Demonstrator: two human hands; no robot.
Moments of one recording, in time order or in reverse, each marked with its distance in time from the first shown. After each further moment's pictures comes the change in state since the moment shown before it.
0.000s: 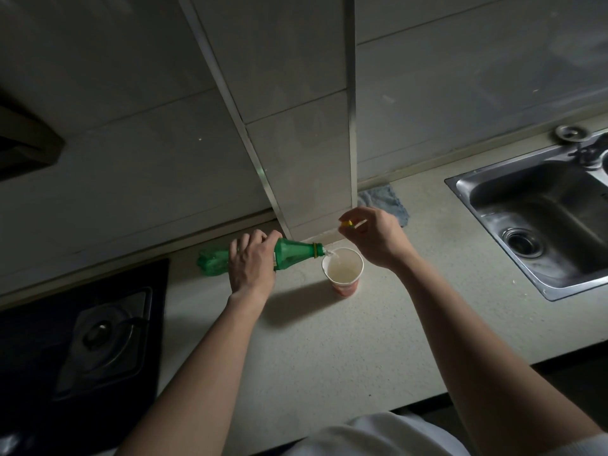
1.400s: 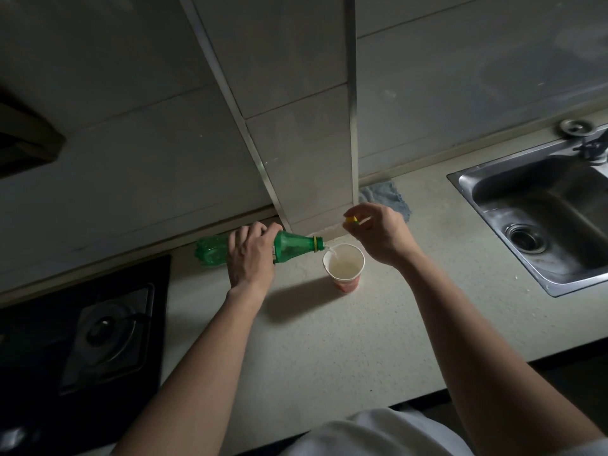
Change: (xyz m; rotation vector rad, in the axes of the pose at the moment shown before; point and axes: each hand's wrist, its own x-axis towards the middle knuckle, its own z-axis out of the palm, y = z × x) left_hand 0.002 0.000 -0.007 -0.017 0.050 0.005; right_hand -0.003 0.005 0.000 0.034 0.015 0.005
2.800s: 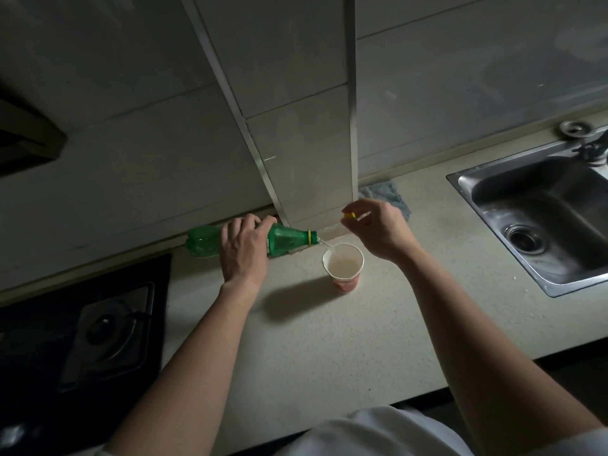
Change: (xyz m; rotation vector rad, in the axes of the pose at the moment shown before) left_hand 0.006 -0.005 -0.011 0.025 0.033 -0.014; right_hand 0.003 -0.007 -0.007 -0.027 0.001 0.015
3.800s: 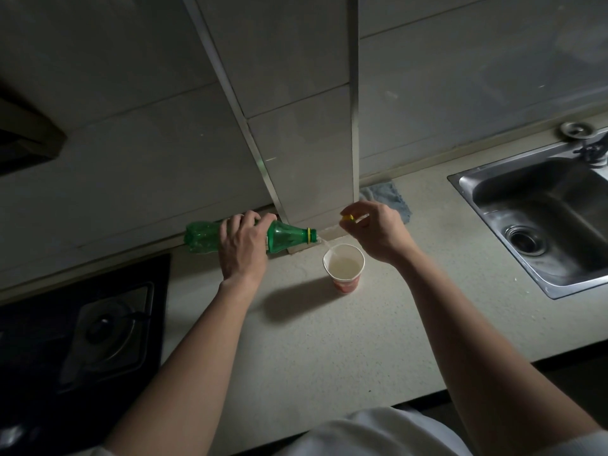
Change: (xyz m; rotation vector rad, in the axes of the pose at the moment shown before) left_hand 0.007 -0.003 0.001 0.001 0.018 0.015; right_hand 0.000 -0.002 0.004 0.013 -0.018 -0.003
